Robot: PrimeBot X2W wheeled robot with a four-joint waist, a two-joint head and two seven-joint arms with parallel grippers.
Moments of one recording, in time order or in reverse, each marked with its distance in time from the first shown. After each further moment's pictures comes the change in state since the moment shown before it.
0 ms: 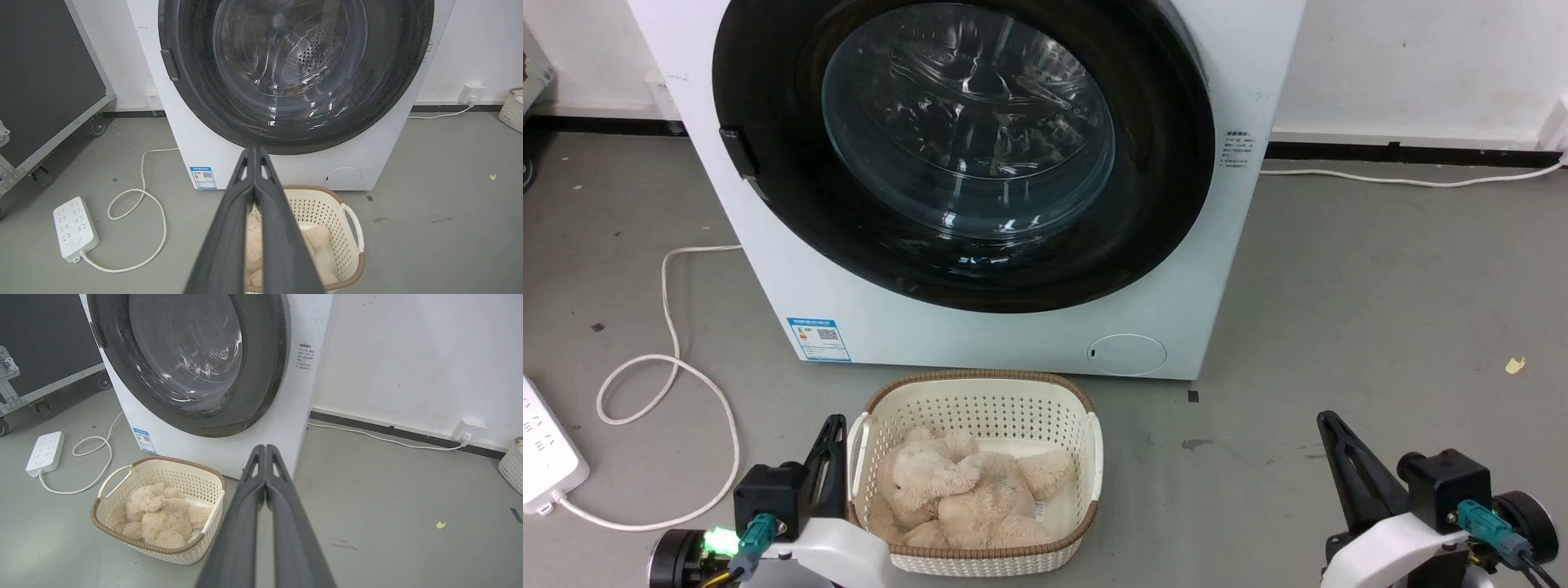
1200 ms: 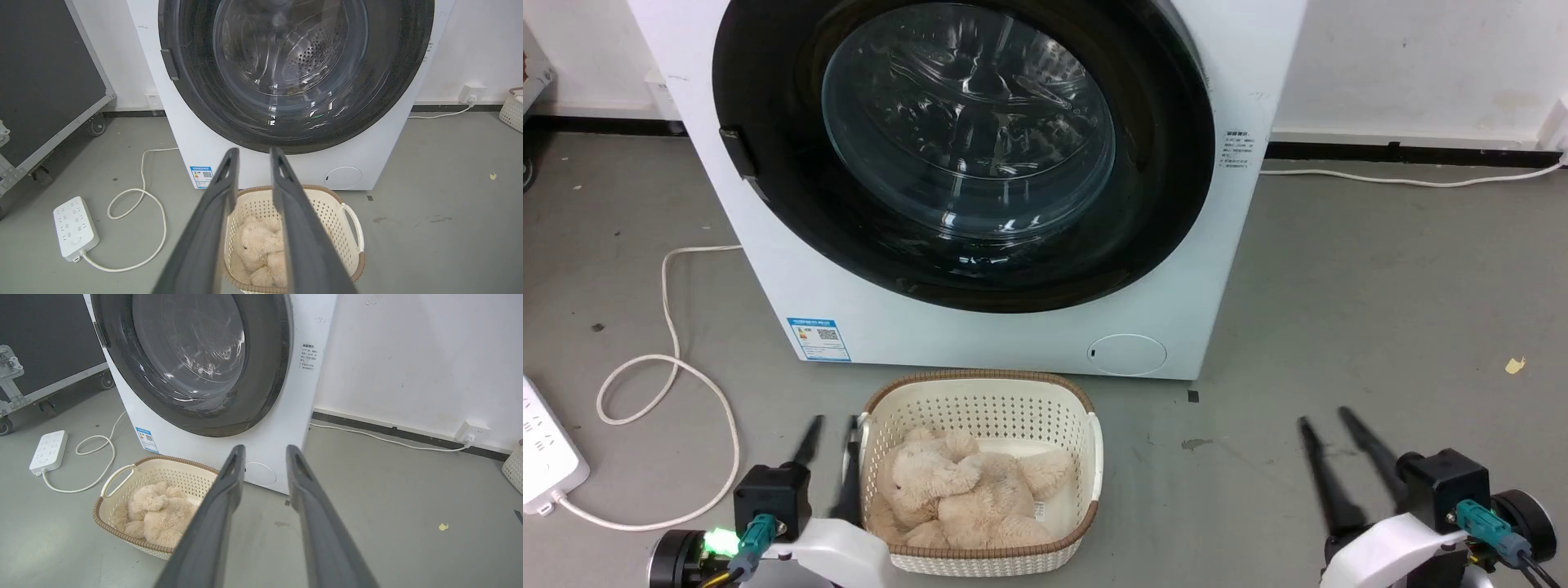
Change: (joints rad) left arm 0.001 0.000 0.000 0.001 0.000 0.000 0.000; right arm -0.001 0.000 0.000 0.001 0.000 0.000 0.000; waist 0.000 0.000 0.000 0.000
